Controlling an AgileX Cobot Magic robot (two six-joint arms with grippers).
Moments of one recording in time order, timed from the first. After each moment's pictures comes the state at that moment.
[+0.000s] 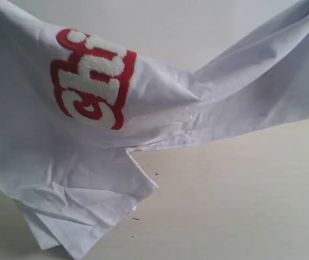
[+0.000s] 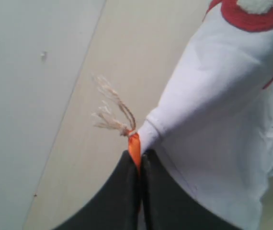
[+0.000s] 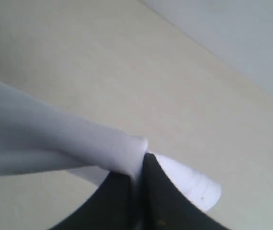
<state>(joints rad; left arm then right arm) -0.38 1.29 -1.56 -0.07 1.23 0.93 -0.24 1.46 -1.59 0.35 1.23 -0.79</state>
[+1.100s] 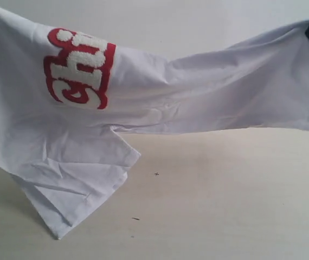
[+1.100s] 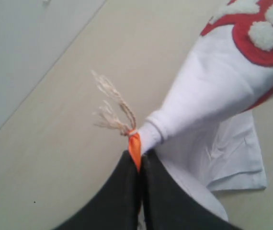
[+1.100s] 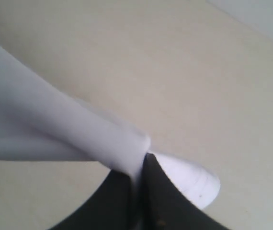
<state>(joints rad) -0.16 1.37 -1.59 -0.23 1.22 0.77 -0.24 1.60 -1.61 0.38 1.23 -0.72</state>
